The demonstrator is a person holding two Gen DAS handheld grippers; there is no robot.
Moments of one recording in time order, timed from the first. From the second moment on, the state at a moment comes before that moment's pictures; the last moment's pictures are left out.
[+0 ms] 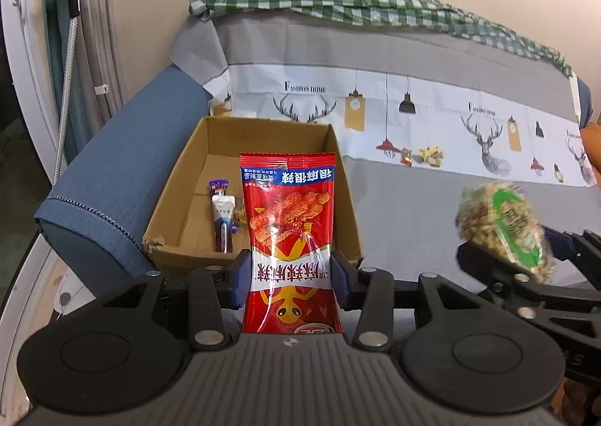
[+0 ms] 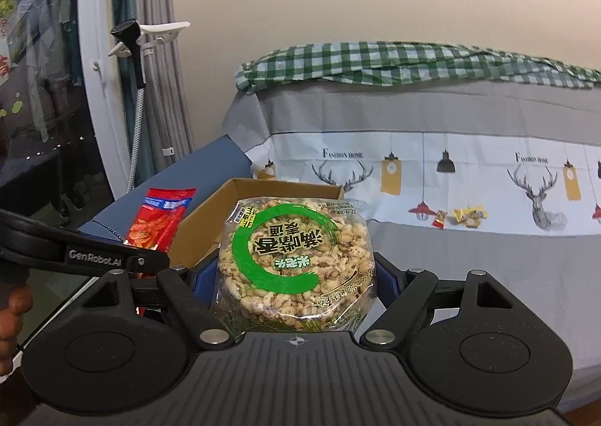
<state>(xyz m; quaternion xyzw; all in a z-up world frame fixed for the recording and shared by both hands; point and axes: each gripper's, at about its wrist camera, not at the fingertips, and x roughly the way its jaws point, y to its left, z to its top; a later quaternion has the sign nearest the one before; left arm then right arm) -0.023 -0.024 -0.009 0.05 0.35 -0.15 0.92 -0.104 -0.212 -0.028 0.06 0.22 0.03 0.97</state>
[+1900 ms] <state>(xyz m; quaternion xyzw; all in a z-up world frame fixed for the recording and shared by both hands) 0.249 -0.012 -0.100 0.11 0.49 -0.06 0.86 0.149 -0.171 -0.115 0.01 0.34 0.06 0.94</state>
